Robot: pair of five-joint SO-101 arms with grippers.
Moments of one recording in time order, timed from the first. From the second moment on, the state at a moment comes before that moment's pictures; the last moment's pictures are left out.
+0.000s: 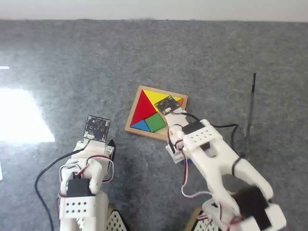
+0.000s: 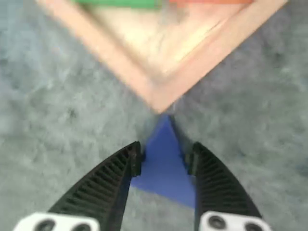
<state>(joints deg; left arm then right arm) -9.7 -90.0 97.3 55.3 -10.4 -30.6 -12.7 49.4 55.4 5.5</state>
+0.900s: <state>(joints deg) -9.7 -90.0 97.3 55.3 -10.4 -39.6 -27.9 61.9 57.3 12.3</state>
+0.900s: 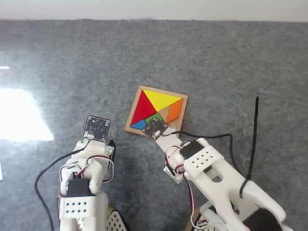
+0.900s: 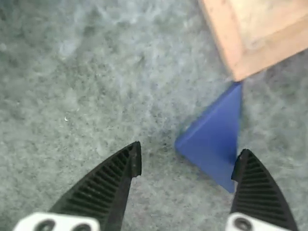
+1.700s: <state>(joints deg) -9.7 -90.0 97.3 55.3 -10.4 -32.4 -27.4 61.9 55.4 16.9</state>
